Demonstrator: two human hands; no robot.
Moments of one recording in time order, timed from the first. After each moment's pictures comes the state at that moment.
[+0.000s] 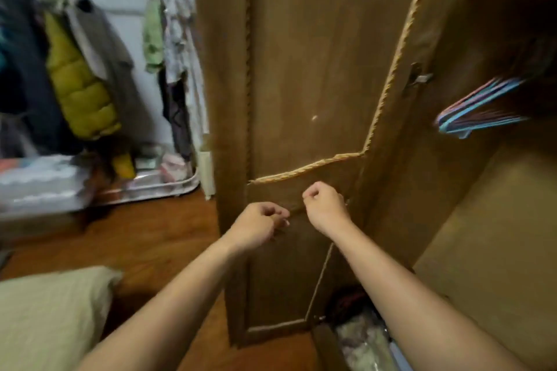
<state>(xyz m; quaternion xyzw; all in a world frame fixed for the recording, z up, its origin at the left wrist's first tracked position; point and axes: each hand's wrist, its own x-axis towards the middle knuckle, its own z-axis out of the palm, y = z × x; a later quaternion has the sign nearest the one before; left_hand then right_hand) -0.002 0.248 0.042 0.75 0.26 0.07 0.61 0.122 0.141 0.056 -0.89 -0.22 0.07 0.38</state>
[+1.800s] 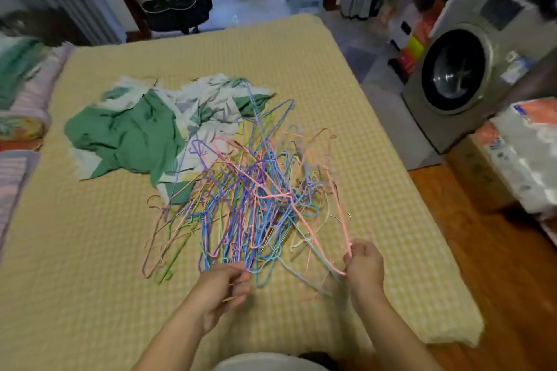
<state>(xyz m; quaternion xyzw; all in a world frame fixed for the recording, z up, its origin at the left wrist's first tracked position) -0.669 0.457 -0.183 -0.15 0.70 0.47 0.52 -0.502 0.665 -0.222 -0.63 -0.45 0.58 0.24</state>
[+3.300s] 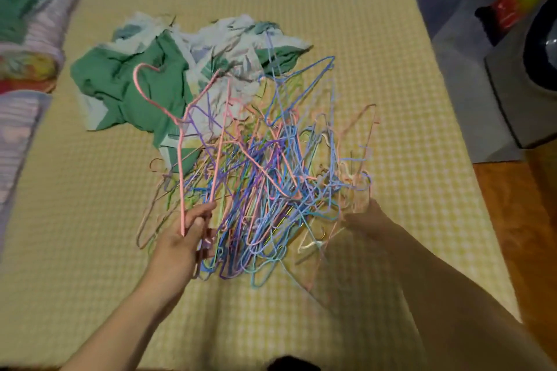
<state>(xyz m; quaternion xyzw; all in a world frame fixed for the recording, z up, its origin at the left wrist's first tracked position) -0.738 0.525 -0.219 -0.02 0.78 0.56 0.28 -0.600 0.870 -0.431 -0.52 -0.59 0.59 -0.15</state>
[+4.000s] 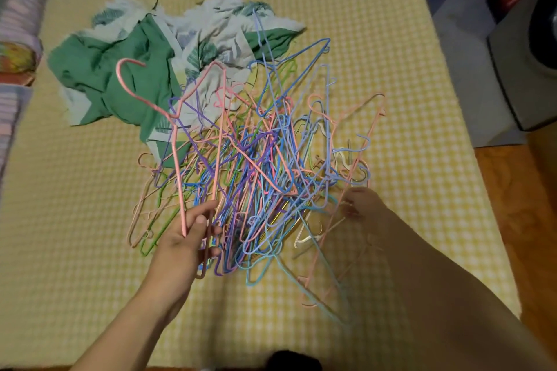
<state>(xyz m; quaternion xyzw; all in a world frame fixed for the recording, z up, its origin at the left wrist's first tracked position) -0.733 0.546 -0.230 -0.06 0.75 0.59 0.29 -0.629 0.873 -0.454 -0.59 -0.49 0.64 -0.09</state>
